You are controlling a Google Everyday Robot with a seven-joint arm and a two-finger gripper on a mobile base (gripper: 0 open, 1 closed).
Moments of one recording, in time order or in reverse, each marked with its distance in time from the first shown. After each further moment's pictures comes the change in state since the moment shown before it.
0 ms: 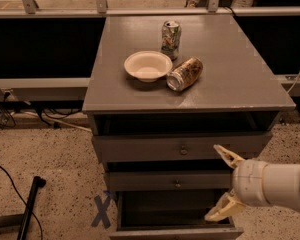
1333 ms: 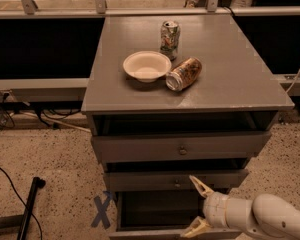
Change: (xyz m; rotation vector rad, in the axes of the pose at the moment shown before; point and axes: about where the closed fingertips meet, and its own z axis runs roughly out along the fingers) arm 0.093 0.061 0.163 -0.022 -0.177 0.039
